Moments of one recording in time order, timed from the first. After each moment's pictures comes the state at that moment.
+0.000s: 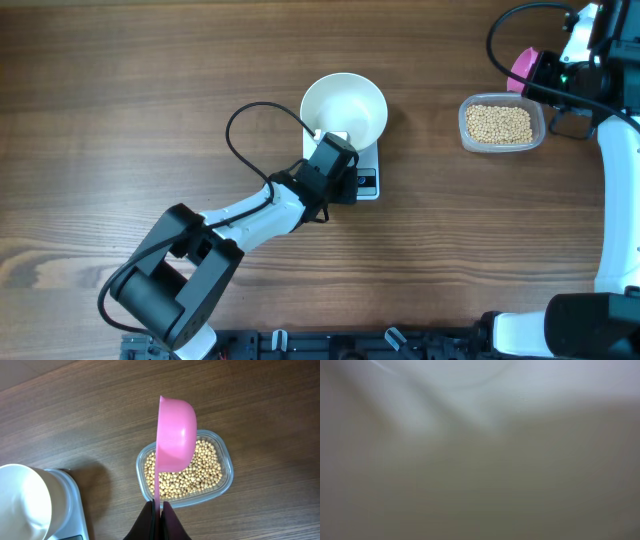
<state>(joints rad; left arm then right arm) -0.69 1.79 0.90 -0.09 0.04 -0.58 -0.17 1.58 1.66 -1.06 -0.07 0.15</state>
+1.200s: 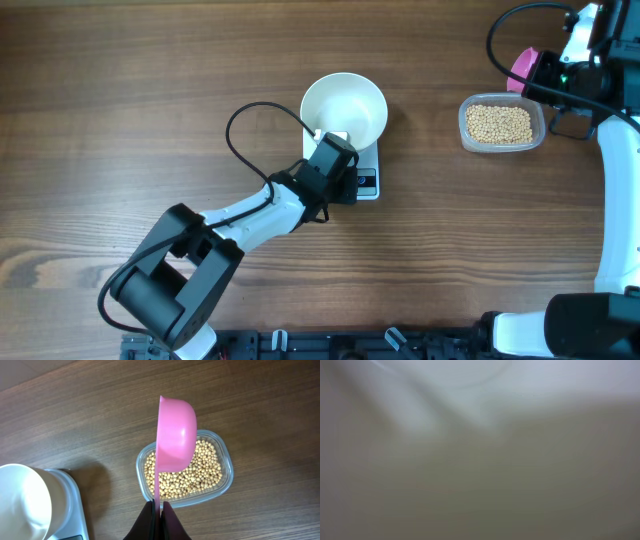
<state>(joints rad) -0.69 1.79 0.90 -0.09 0.04 -0.58 -0.17 1.58 1.66 -1.06 -0.07 0.15</state>
